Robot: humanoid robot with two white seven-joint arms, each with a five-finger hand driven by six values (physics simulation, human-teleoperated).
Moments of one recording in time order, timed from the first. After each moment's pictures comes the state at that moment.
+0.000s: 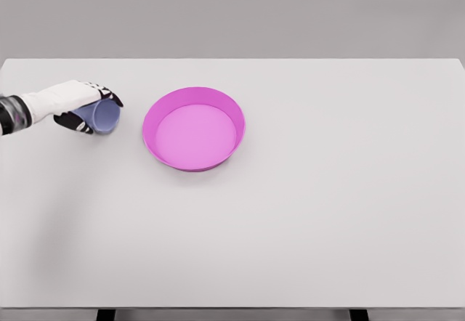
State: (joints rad) left arm -0.69 0.64 -0.49 -0.96 -0.56 -0.61 -0.43; right arm 0.03 0.00 -0.04 0.00 0.10 -0.09 0.06
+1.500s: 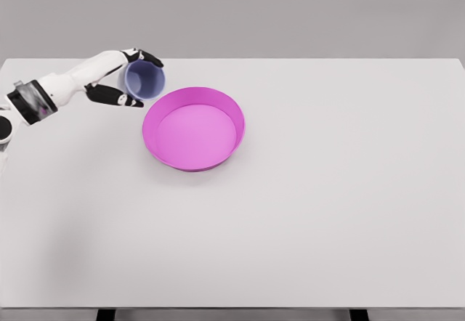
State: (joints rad) left arm -0.68 0.58 -0.51 -1.07 -0.05 -0.61 -0.43; right arm 0.03 0.00 -0.04 0.00 0.10 -0.09 0.06
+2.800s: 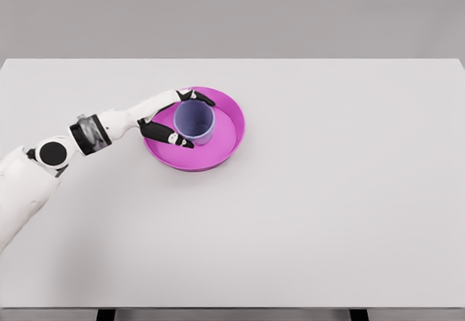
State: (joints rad) left arm -0.65 0.49 -0.74 -1.08 0.18 -0.61 -0.42; right arm 0.03 0.00 -0.04 0.00 0.10 -0.09 0.06
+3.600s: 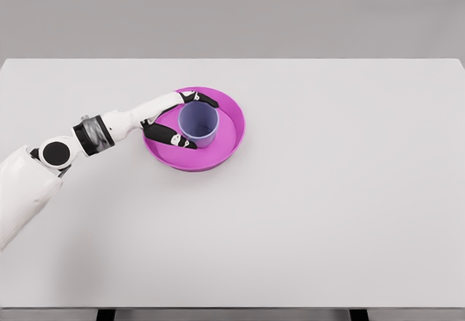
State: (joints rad) left arm -0.66 0.49 -0.77 -1.07 0.20 -0.61 -0.42; right arm 0.03 0.00 -0.04 0.00 0.10 -0.09 0.06
